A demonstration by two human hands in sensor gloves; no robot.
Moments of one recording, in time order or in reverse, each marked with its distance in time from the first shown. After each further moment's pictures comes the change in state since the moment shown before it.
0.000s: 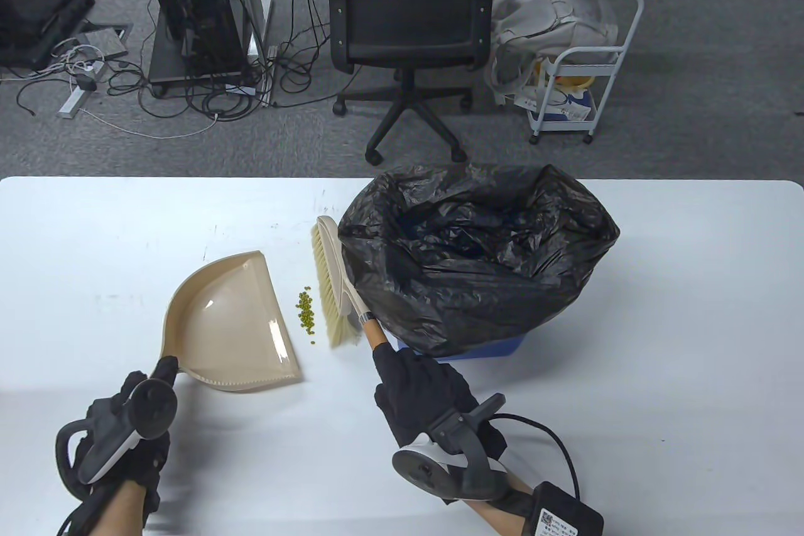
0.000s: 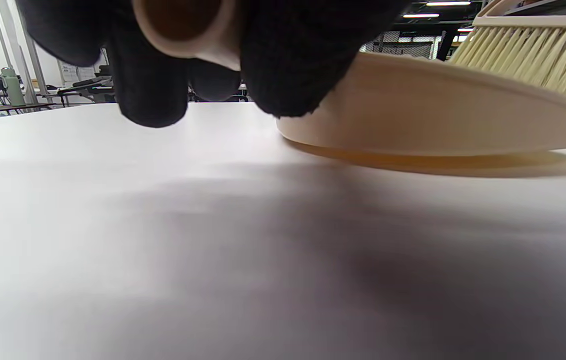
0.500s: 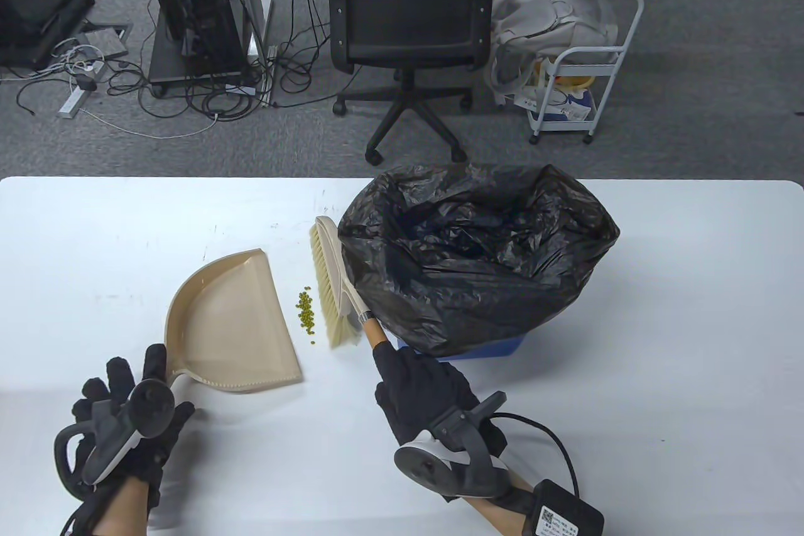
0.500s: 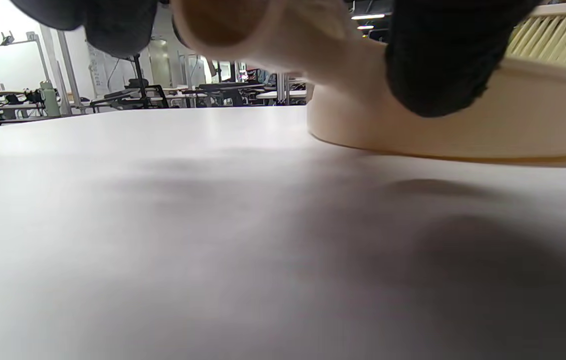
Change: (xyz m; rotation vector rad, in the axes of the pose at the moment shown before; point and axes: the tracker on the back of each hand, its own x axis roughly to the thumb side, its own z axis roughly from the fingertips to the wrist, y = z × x) left_hand -0.010 -0.011 -0.008 0.029 0.086 0.005; right_hand -0.004 0.000 -0.002 -0.005 0.013 -0.019
